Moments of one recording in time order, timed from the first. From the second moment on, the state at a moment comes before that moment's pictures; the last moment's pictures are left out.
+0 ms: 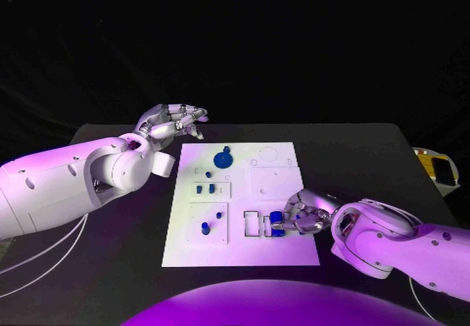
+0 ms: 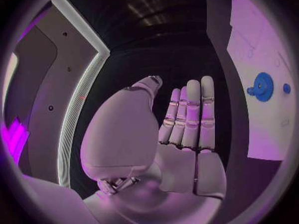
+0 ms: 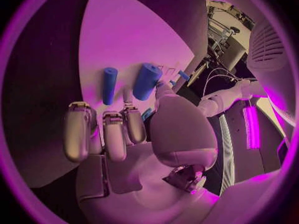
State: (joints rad) left arm 1.16 -0.89 -0.04 1.49 -0.06 -0.21 0.38; left_hand 1.43 -0.23 0.30 0.29 0.36 0.86 0.19 0.38 0.22 0.88 0.13 0.51 0.10 0.98 0.07 1.10 0.40 0.17 0.87 0.17 0.84 0.55; right arm 0.99 -0.99 -0.16 1.86 -1.33 -0.36 -0.44; right_hand 1.14 -0.11 -0.04 0.29 0.16 0.85 0.11 0.51 0.54 1.43 0.03 1.40 1.31 1.46 -0.03 1.54 1.31 0.06 1.45 0.07 1.34 1.31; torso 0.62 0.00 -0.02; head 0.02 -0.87
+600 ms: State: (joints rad) left arm 1.16 -0.90 -0.04 1.49 -0.06 -0.21 0.37; left_hand 1.43 -0.22 0.30 0.29 0.36 0.85 0.19 0.38 0.22 0.88 0.13 0.51 0.10 0.98 0.07 1.10 0.40 0.17 0.87 0.17 0.83 0.55; right arm 0.99 -0.96 -0.16 1.86 -1.38 -0.36 -0.48; right_hand 1.24 -0.09 -0.11 0.28 0.19 0.86 0.10 0.53 0.52 1.43 0.02 1.41 1.31 1.46 -0.04 1.54 1.31 0.06 1.46 0.07 1.34 1.31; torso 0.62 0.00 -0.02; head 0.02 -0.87
